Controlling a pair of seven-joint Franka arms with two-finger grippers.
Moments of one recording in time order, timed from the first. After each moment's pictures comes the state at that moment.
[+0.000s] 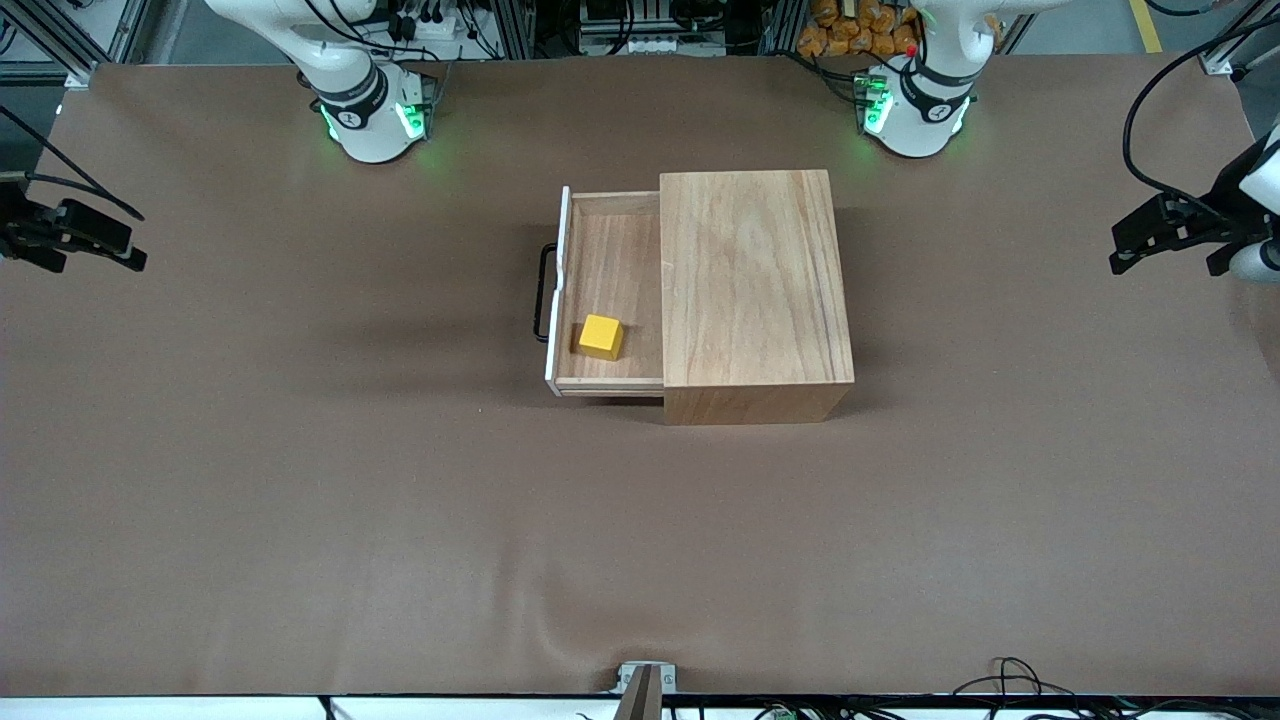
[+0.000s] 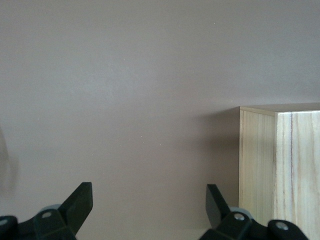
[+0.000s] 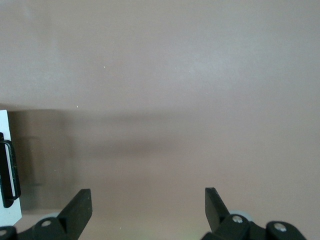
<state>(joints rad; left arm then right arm) 0.01 -0.01 -0.05 -1.57 0.03 1.58 0.00 -0.02 -0.03 -0.09 -1.62 0.07 1.53 -0.08</state>
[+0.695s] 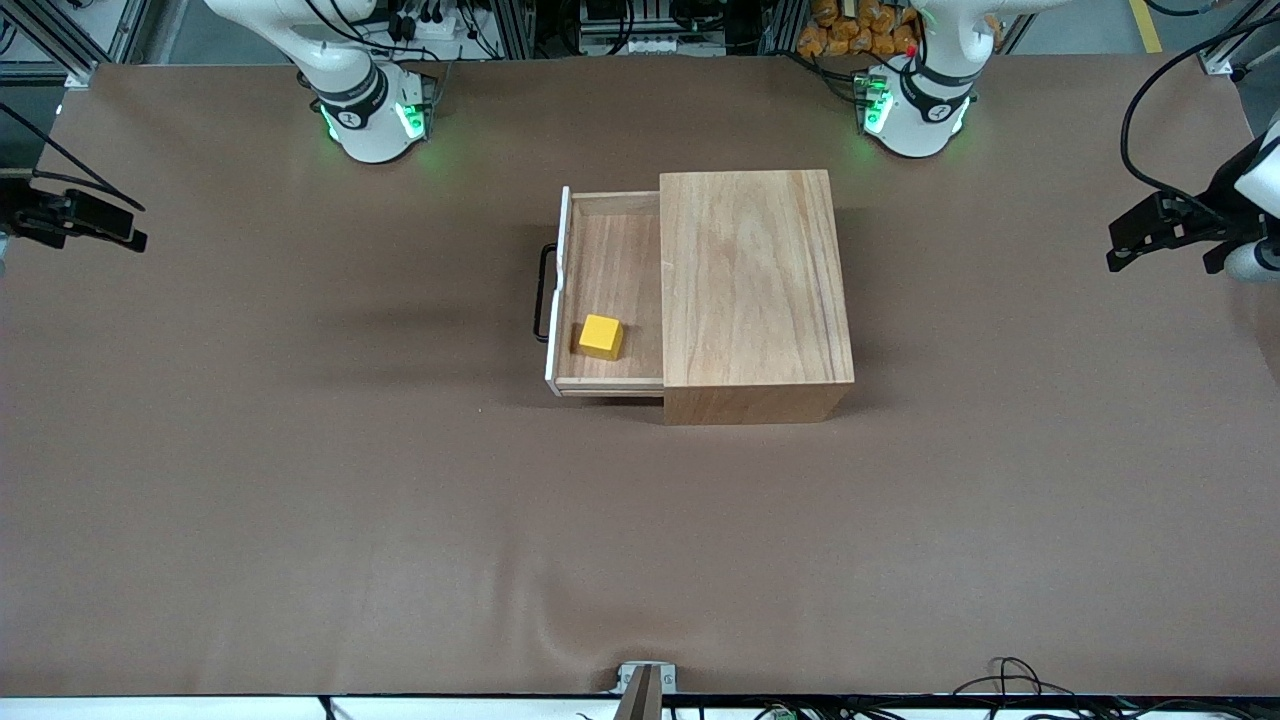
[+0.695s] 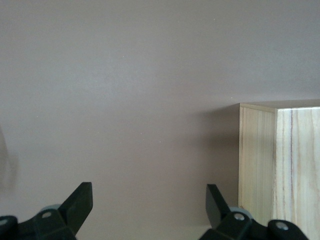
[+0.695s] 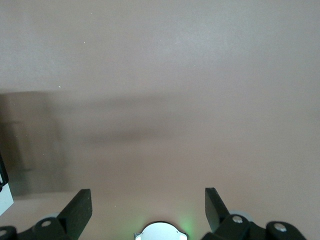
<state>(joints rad) 0.01 -0.01 -0.05 -1.57 0.03 1.57 0.00 -0.02 -0.03 -0.10 -1.62 0.03 1.44 -0.04</state>
